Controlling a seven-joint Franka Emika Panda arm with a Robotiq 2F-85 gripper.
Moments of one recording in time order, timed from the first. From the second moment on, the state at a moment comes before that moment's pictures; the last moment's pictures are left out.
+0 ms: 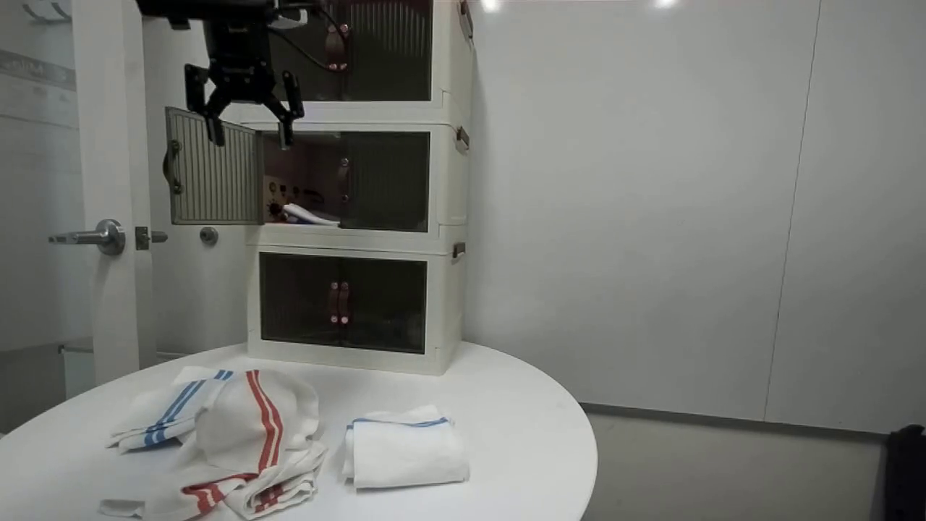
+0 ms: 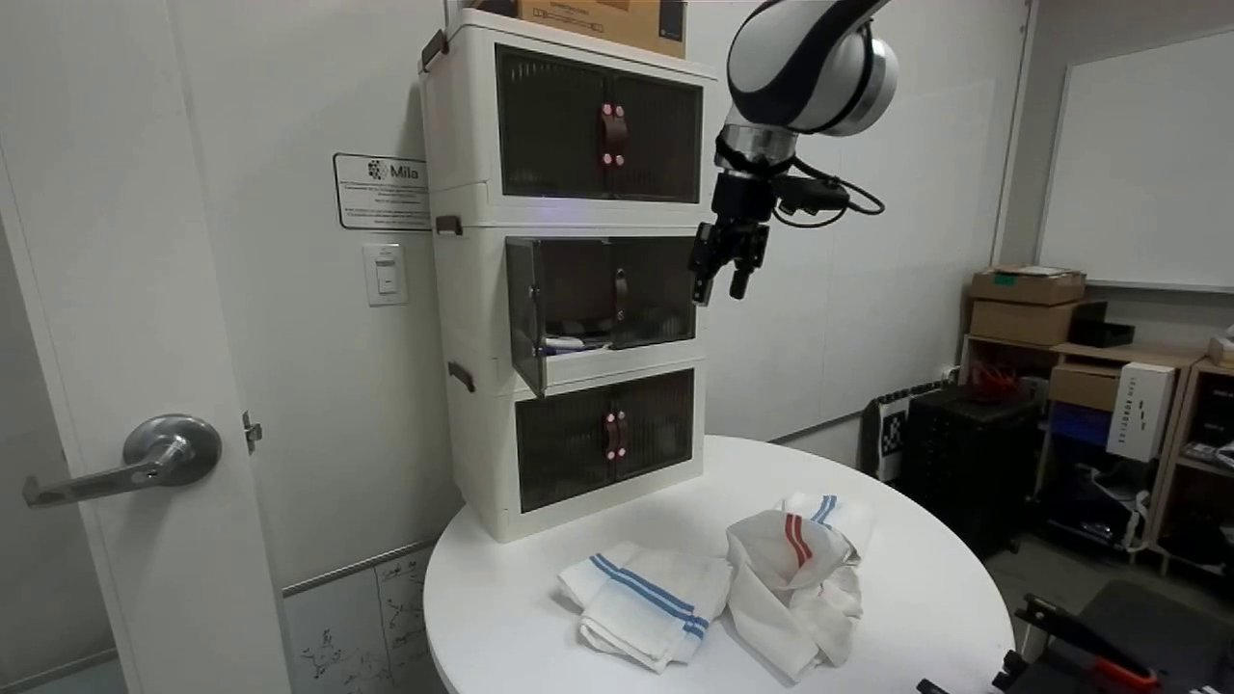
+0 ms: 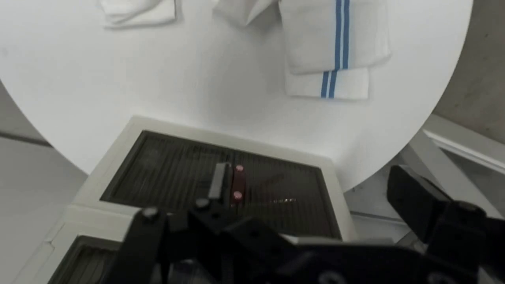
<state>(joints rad) 0.06 -0.16 -0.02 -2.24 0.02 2.35 -0.24</state>
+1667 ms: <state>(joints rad) 0.07 0.44 0.09 -1.84 -0.04 2.95 -0.34</state>
